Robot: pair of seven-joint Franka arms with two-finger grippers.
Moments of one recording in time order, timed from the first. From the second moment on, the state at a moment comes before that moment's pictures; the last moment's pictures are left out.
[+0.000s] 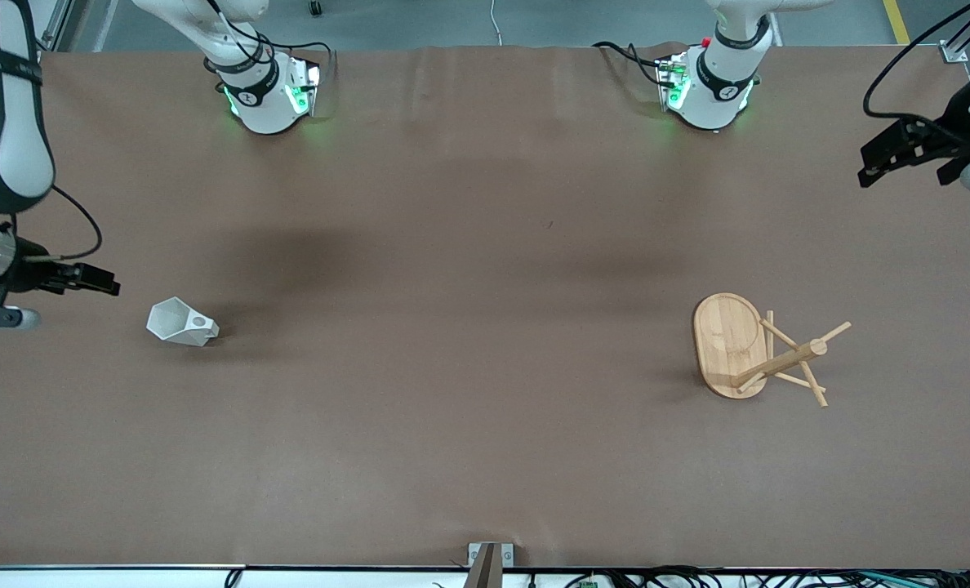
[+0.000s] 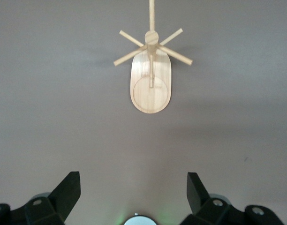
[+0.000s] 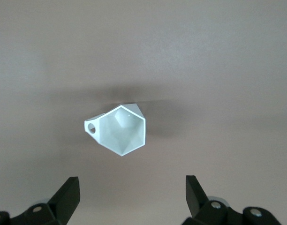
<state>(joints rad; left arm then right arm) 0.04 -0.07 -0.11 -1.53 0.01 1.43 -0.07 -0.14 0.20 -0.08 -1.86 0.02 1.95 -0.17</state>
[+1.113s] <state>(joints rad) 0.03 -0.03 -0.13 -1.52 0.01 1.54 -0.07 -0.15 0.39 -0.08 -1.99 0.02 2.28 -0.22</state>
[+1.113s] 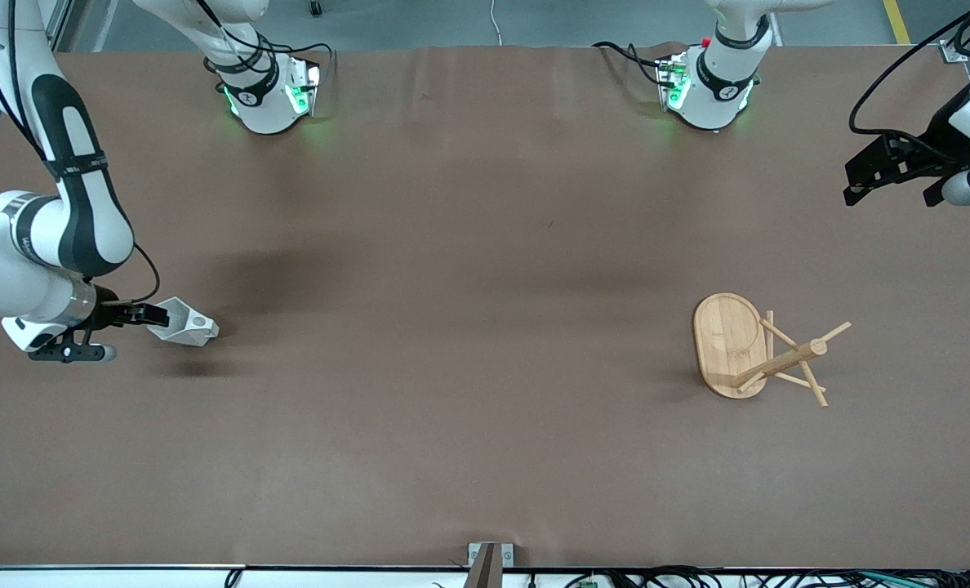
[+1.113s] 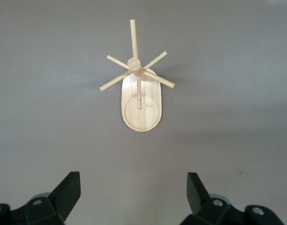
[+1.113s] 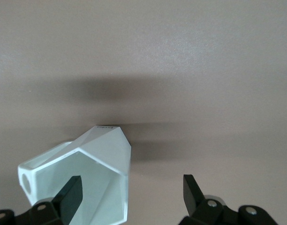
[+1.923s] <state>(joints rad) 0.03 -0.03 -0.15 -1.52 0.01 1.51 -0.07 -0.15 0.40 -0.07 -2.02 0.02 2.34 -0.22</state>
